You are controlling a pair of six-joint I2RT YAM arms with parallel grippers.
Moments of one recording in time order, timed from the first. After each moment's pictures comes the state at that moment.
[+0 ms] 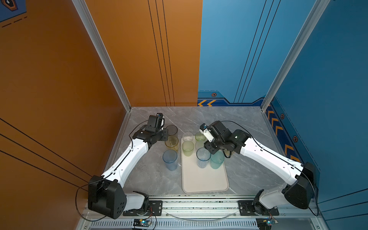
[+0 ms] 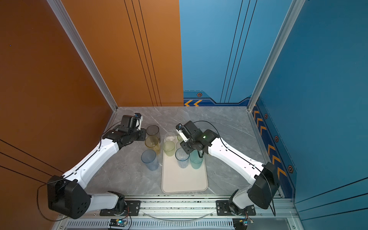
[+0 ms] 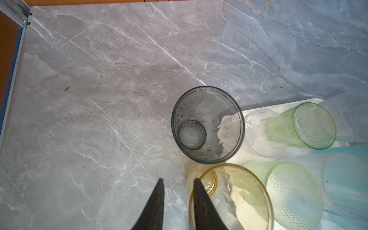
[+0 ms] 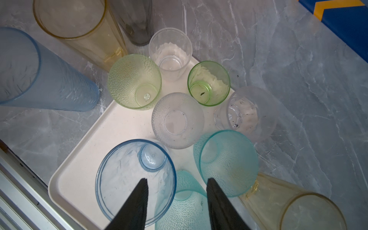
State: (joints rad) left arm -0.27 1.34 1.13 -0.62 -0.08 -0.18; right arm 0.78 1.46 1.36 -0.86 0.10 0.03
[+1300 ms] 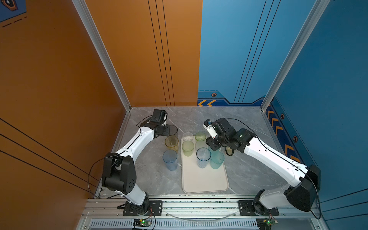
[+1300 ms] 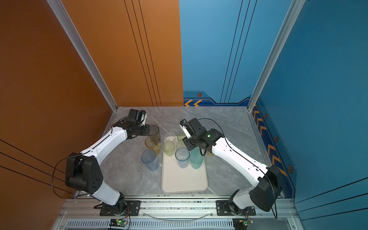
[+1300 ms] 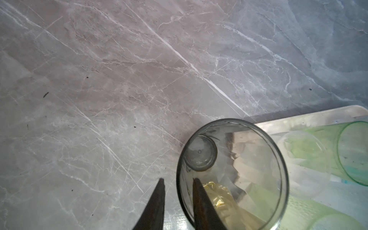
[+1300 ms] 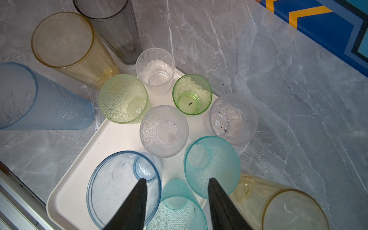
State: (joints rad) left arm -0.23 1.60 1.28 -0.63 -0.05 -0.14; right arm 0.74 1.43 1.35 -0.82 0.10 0.05
